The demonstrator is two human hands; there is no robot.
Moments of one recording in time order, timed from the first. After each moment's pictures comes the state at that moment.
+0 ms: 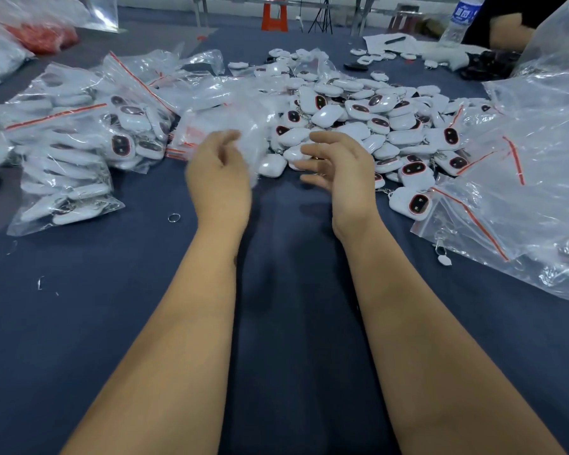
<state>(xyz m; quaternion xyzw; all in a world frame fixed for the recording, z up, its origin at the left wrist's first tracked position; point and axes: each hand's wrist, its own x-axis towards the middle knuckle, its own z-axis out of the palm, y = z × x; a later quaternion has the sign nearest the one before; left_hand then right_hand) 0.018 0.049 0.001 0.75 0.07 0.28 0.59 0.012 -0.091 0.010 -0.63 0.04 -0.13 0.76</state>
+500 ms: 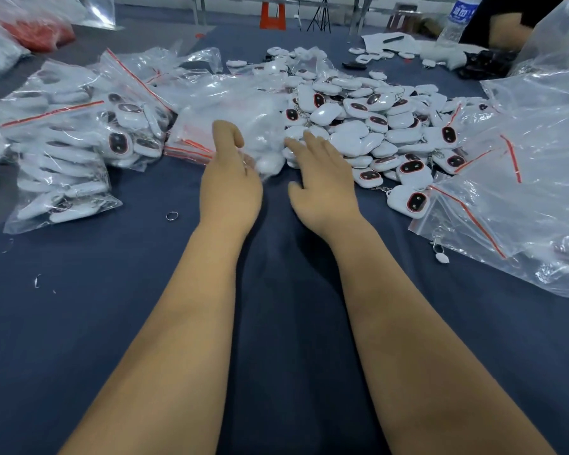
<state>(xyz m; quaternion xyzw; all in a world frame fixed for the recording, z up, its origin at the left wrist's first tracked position) 0.020 0.049 -0.012 0.85 -0.03 0.22 0.48 0.019 -0.088 -0.007 -0.96 -0.10 -0.15 0.20</state>
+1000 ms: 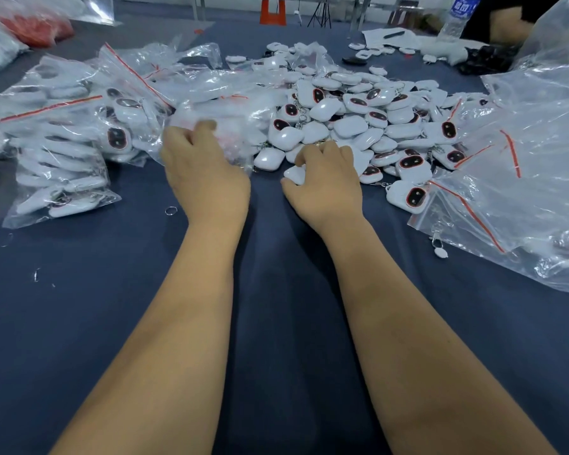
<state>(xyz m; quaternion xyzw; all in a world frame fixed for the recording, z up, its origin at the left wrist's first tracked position) 0.020 0.057 -0.004 0.89 0.10 0.32 0.32 0.015 -0.085 -0.008 -0.97 -0.02 -0.17 0.18</state>
